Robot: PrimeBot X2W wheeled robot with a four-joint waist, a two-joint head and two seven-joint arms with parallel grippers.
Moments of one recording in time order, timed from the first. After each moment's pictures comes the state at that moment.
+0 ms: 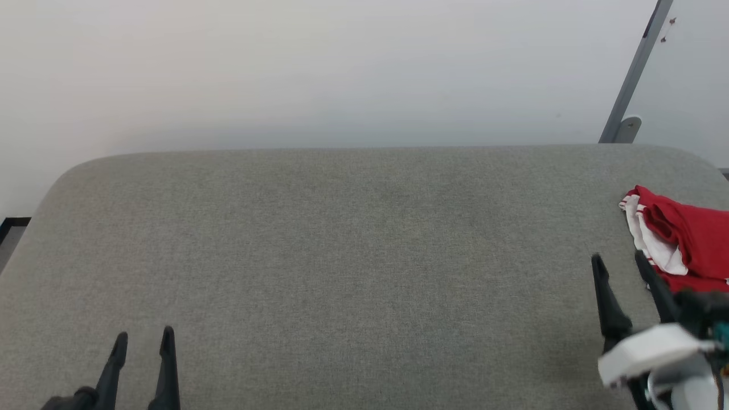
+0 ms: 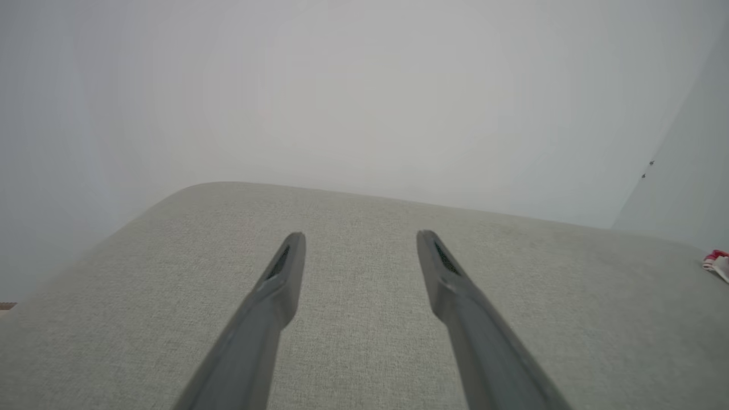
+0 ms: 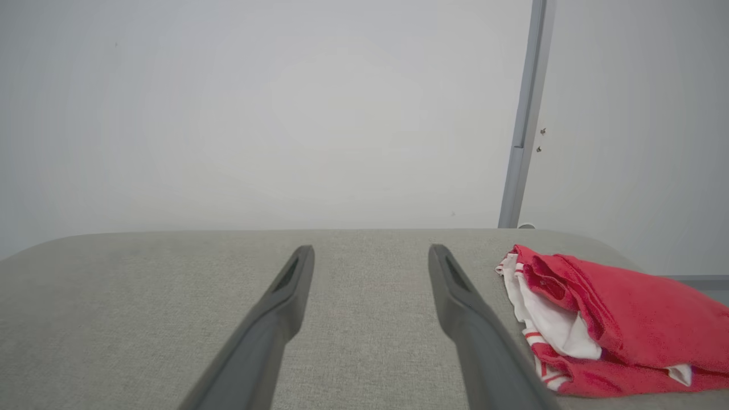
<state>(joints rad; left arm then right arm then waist) 0.18 0.17 0.07 0.08 -0.32 -0.13 -0.26 -0.14 -0.23 0.01 0.39 0.32 0.13 -0.26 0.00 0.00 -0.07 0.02</state>
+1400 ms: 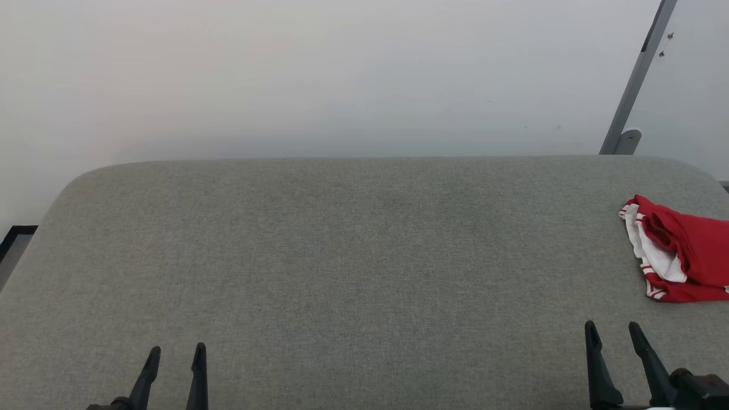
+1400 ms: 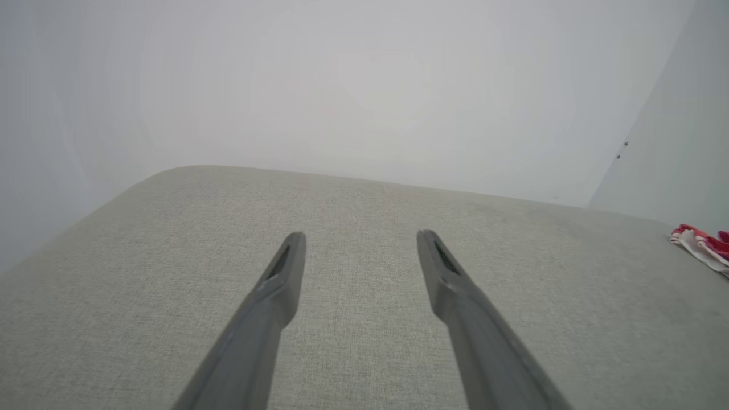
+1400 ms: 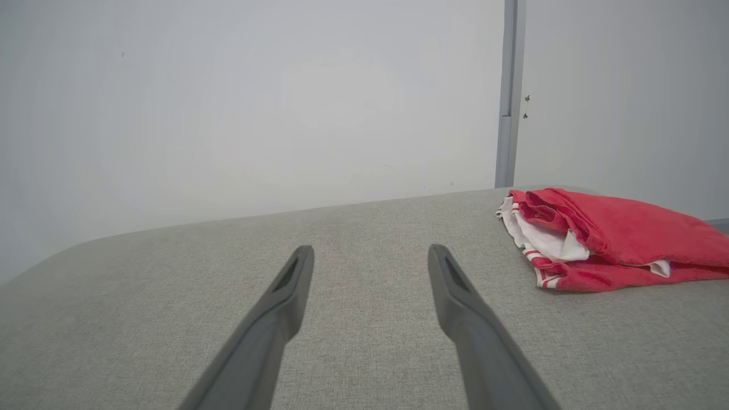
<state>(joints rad) 0.21 0.13 0.01 0.10 -0.29 -0.13 -0.26 0.16 -0.08 -0.08 0.14 0.25 0.13 -0.26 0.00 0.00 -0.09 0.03</state>
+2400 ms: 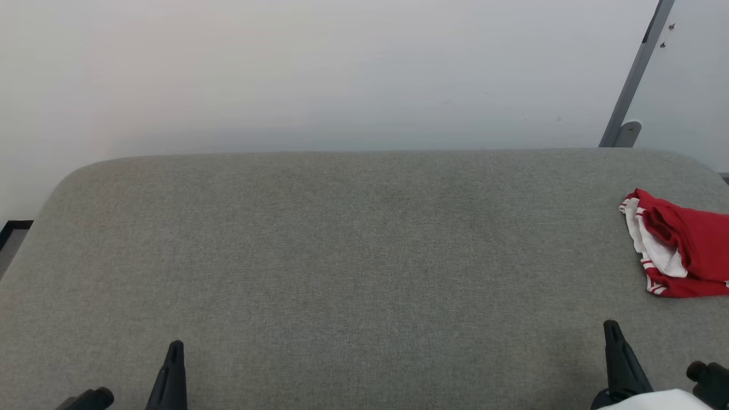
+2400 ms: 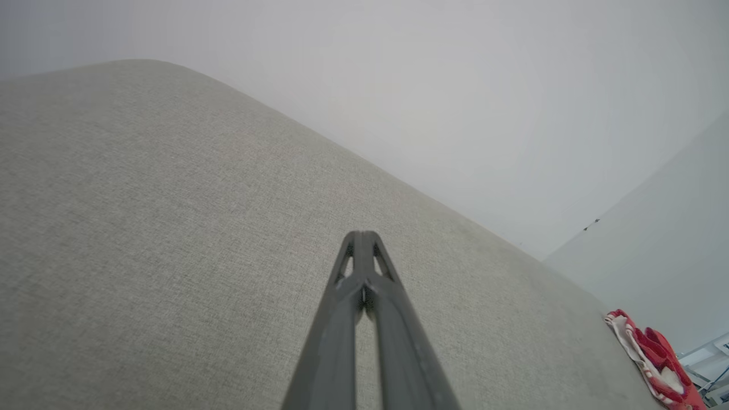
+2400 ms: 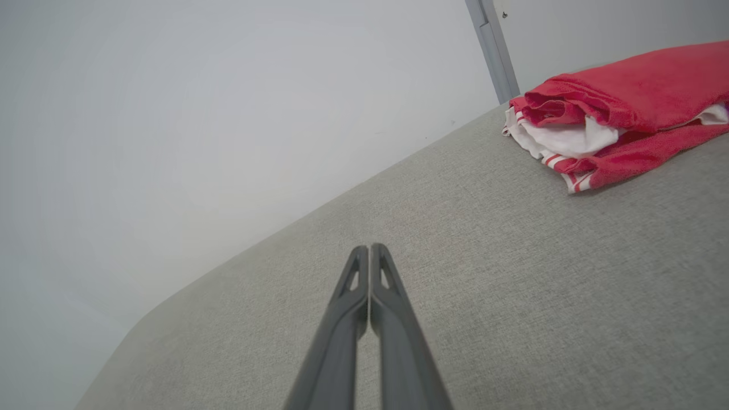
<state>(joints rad) 0.15 0.10 0.03 0.17 -0.62 -0.13 -0.16 0.12 -0.06 -0.08 0.20 0.62 0.13 -0.16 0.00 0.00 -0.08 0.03</state>
